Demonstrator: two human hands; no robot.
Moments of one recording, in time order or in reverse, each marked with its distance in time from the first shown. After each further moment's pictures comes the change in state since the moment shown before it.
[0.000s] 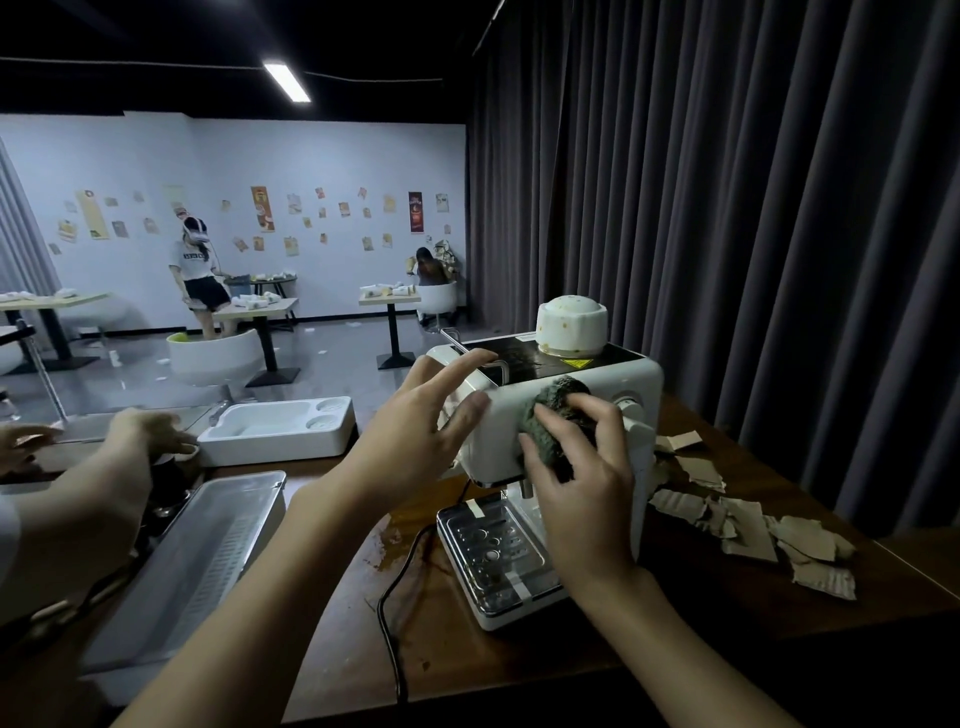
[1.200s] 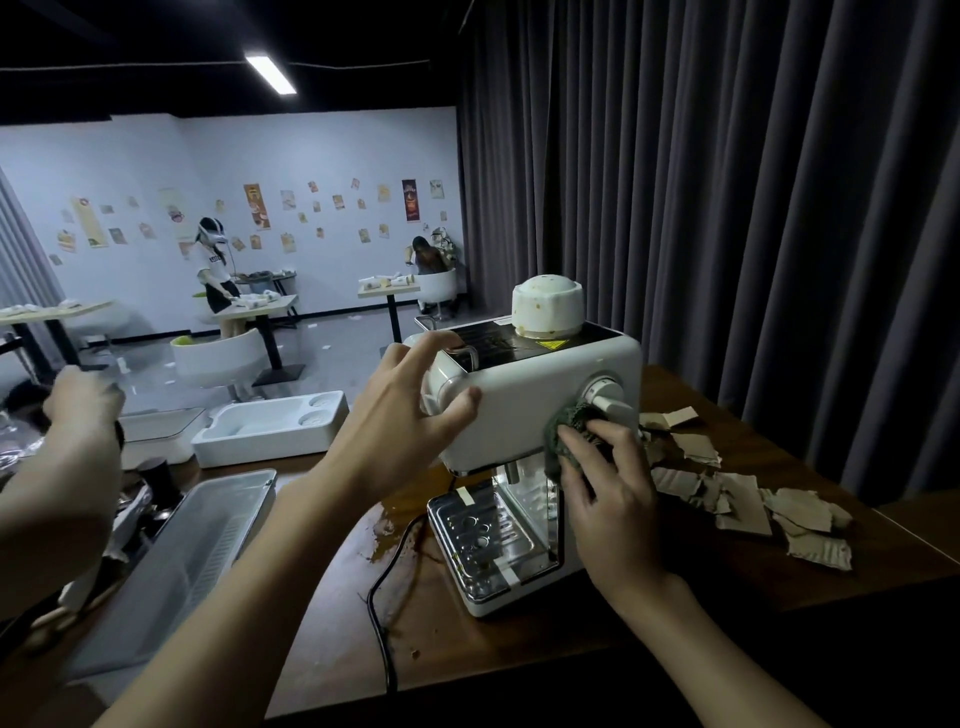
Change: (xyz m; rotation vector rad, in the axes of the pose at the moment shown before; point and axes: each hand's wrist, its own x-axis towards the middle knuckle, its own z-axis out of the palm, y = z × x) left_hand 0.000 0.021 0.006 0.025 0.088 -0.065; right_hand -0.024 0.067 -0.018 -0.161 -0.059 -0.126
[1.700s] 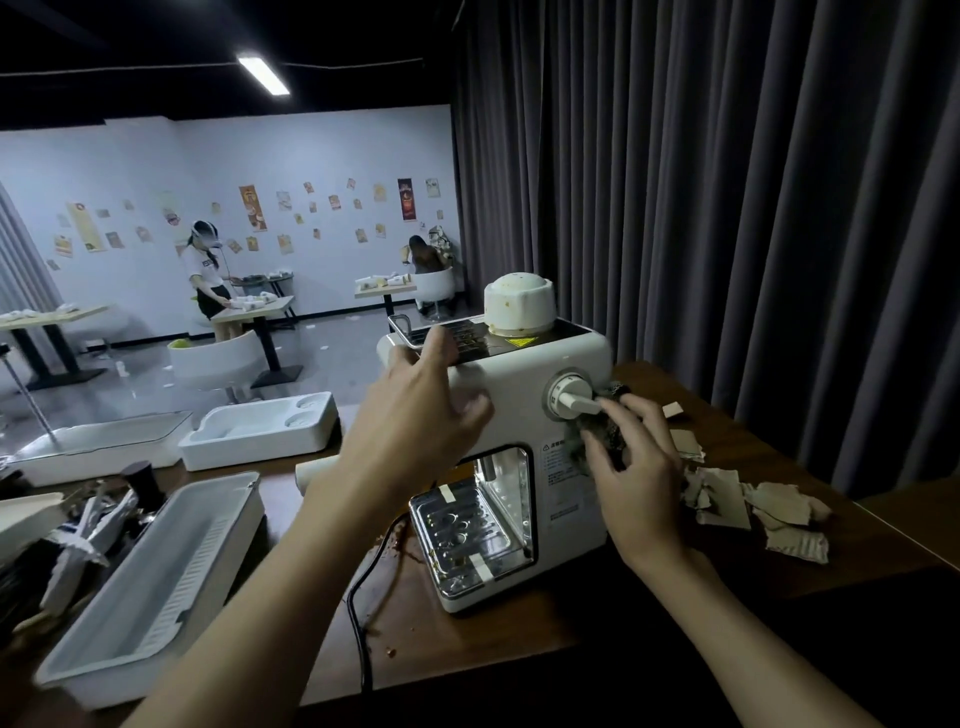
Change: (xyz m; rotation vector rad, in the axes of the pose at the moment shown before) left_hand 0.007 0.041 0.027 0.314 0.007 -0.073; right_hand 0.017 0.043 -0.017 0.162 0.036 0.228
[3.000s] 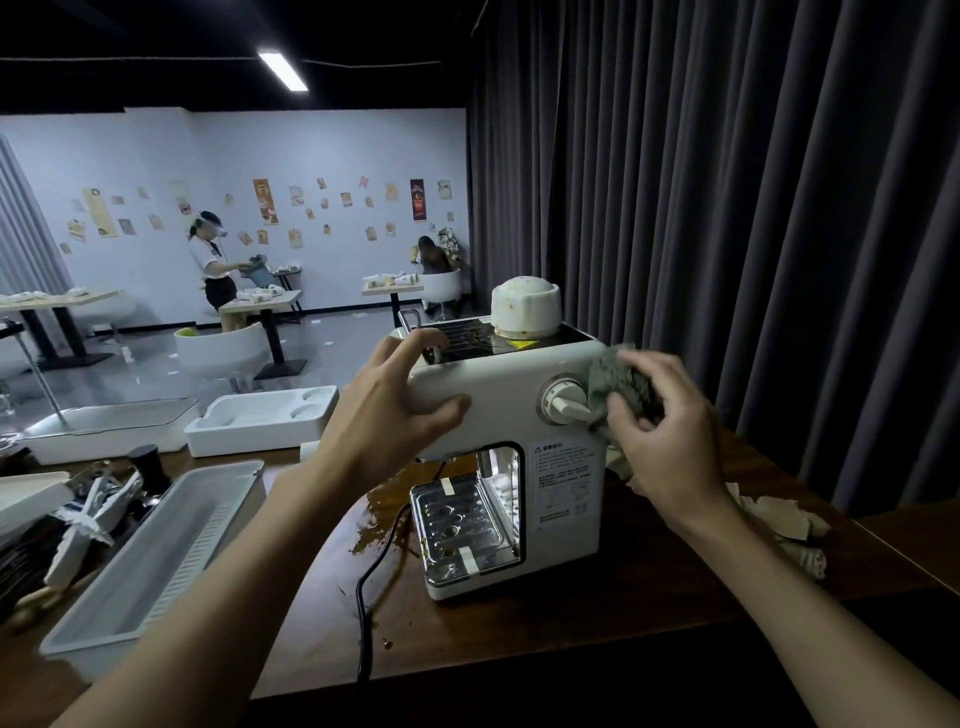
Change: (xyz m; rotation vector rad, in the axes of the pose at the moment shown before) left_hand 0.002 -0.048 0.004 -0.208 0.122 0.130; right_hand 0.049 -0.025 -0.033 0.107 -0.159 -0.016
